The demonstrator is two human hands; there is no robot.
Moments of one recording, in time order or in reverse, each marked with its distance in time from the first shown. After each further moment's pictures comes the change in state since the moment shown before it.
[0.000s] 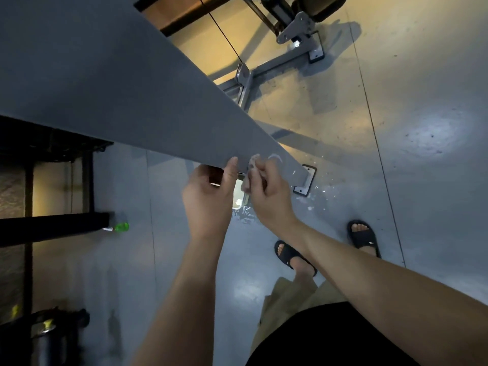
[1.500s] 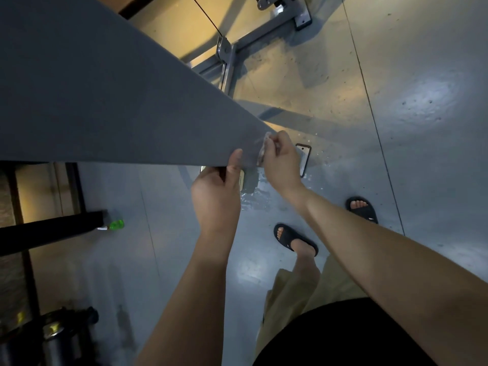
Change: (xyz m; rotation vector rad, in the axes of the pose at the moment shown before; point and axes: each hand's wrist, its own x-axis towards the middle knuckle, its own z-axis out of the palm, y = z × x) left_hand 0.013 -0.039 0.054 -0.021 -0.101 -0.041; right_hand 0.060 0.059 -0.010 -0.019 0.201 0.265
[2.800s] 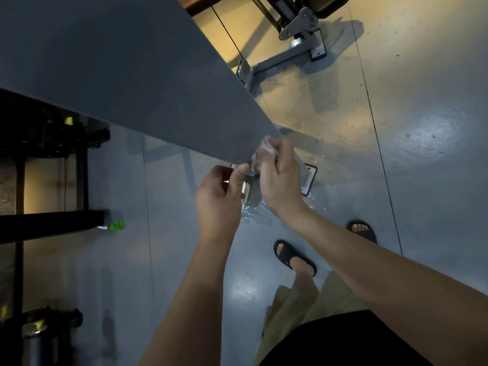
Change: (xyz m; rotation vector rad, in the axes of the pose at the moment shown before) left_hand -0.013 0.007 -0.043 -0.089 -0.016 0.049; right_hand -0.060 -0.076 0.002 0.056 -0.046 -0.186
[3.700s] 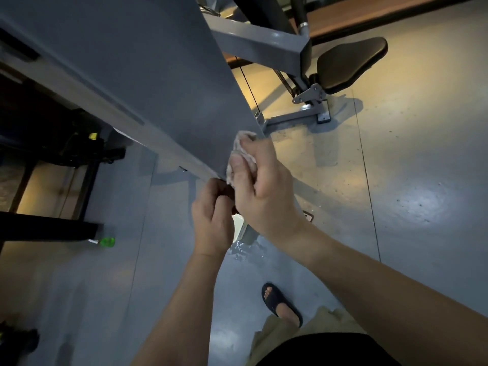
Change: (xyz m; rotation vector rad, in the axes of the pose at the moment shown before) left_hand -0.010 0.049 -0.045 -0.419 0.115 0.154; right_hand -0.020 -0.123 0.002 -0.075 -0.013 -0.800
